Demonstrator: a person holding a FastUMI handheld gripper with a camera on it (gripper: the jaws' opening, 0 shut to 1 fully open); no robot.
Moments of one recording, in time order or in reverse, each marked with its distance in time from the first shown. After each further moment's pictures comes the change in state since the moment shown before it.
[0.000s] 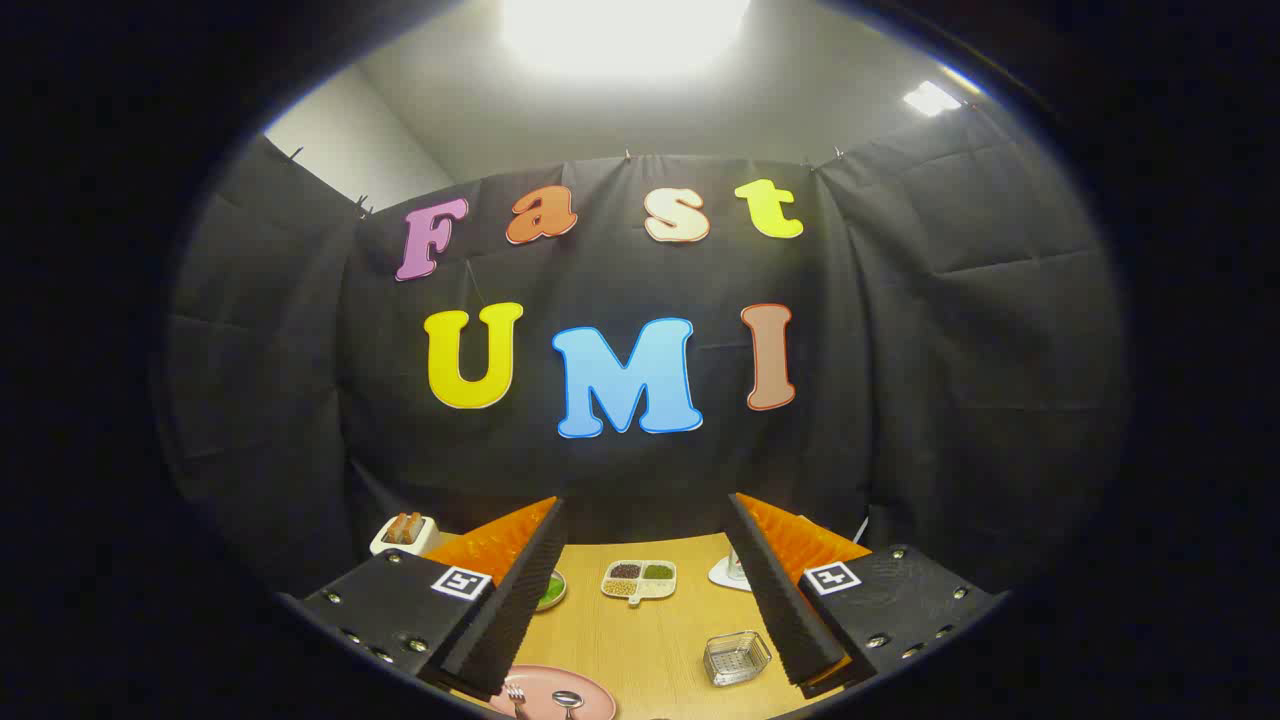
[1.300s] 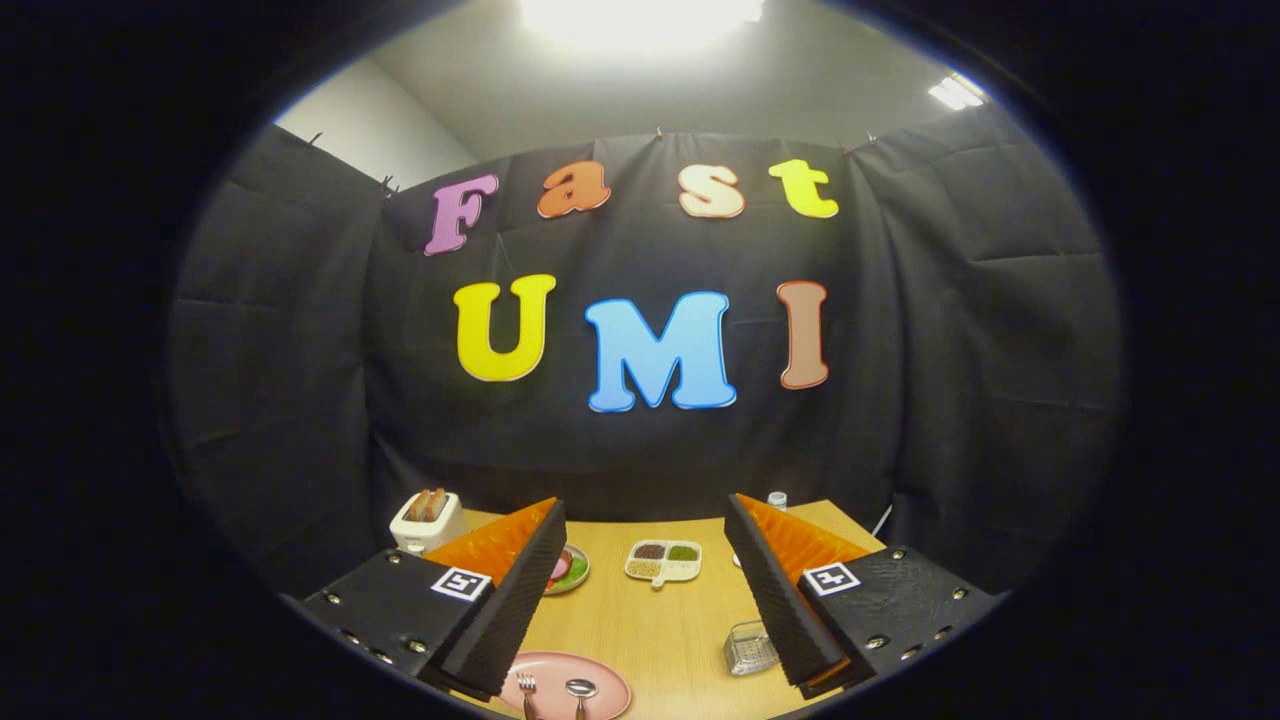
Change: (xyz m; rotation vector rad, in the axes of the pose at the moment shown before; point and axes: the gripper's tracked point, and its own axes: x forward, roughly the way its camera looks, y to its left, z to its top) arm 0.013 0.043 -0.047 -0.040 0.135 0.125
